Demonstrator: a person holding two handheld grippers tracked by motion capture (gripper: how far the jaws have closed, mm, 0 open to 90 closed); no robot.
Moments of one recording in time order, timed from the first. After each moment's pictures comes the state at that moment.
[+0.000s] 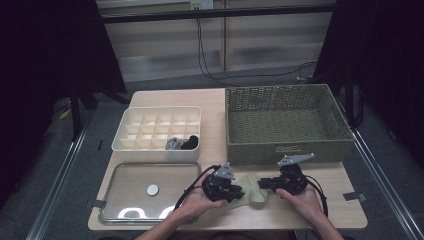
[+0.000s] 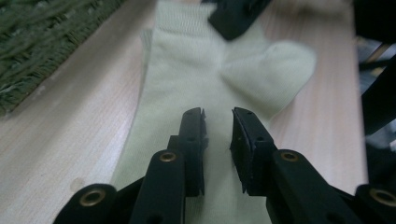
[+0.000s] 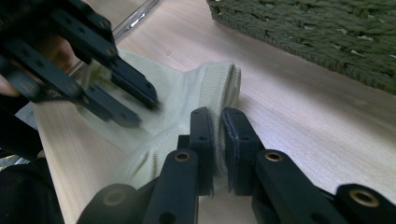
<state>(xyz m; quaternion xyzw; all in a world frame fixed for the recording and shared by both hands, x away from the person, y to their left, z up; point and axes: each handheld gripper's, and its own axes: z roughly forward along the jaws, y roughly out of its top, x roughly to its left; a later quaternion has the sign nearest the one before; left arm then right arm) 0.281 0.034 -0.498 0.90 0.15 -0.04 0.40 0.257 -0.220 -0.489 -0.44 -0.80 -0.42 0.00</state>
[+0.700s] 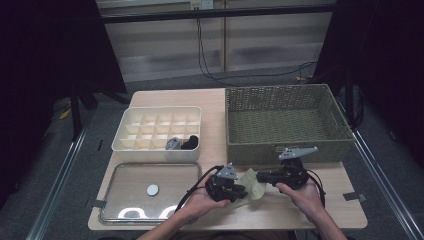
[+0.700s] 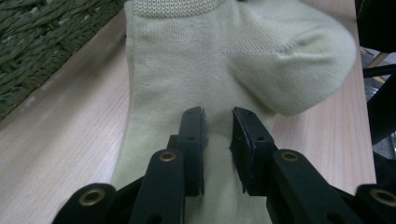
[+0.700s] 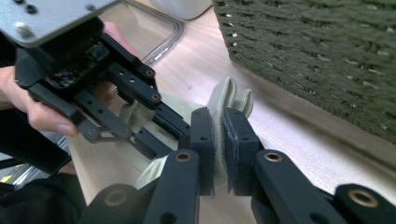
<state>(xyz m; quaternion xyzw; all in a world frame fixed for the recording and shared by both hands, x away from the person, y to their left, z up) 0.284 0.027 -0.502 0.90 0.16 -0.04 0.41 0.260 -0.216 -0.460 -0.43 -0.79 -0.45 0.00</state>
